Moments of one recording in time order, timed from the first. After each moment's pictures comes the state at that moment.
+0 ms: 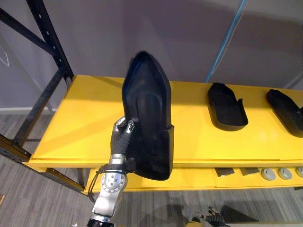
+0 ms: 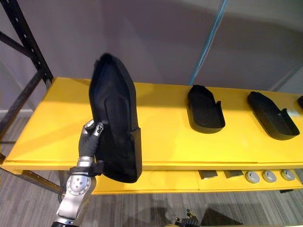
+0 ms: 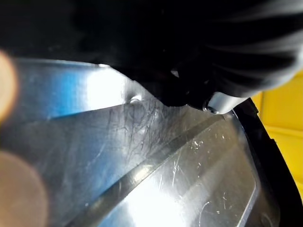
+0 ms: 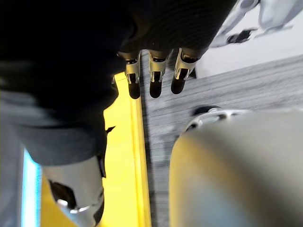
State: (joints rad) left arm 0.02 0.10 -0.20 -0.17 -0.01 -0.18 0.22; right arm 0.11 -0.10 -0.11 0.97 0.02 -0.07 -0.04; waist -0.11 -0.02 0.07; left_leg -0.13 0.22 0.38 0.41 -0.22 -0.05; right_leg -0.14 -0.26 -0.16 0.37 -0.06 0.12
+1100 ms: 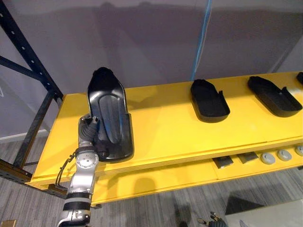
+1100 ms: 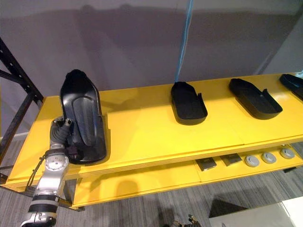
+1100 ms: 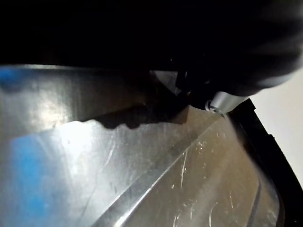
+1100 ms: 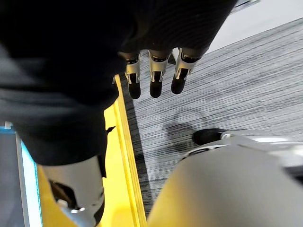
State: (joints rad) left arm -0.29 0.32 0.14 0.27 0.10 -0.02 0.30; right arm 0.18 -0.12 -0.09 0.91 0.02 -0.07 0.00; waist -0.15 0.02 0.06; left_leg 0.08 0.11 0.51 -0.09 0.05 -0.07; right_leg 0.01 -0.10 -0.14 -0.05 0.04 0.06
